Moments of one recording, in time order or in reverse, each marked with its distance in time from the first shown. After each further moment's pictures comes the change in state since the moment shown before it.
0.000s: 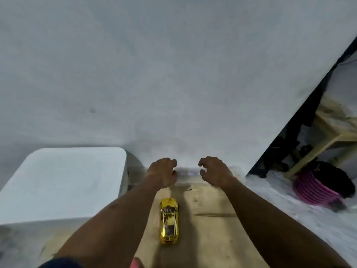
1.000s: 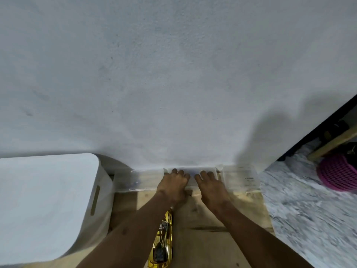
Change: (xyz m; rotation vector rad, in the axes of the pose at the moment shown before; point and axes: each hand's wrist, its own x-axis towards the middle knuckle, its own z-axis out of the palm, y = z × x) left_hand 0.083 0.037 0.095 0.323 -0.234 0.133; right_hand 0.043 0.066 0.106 -0.372 -0.060 -0.164
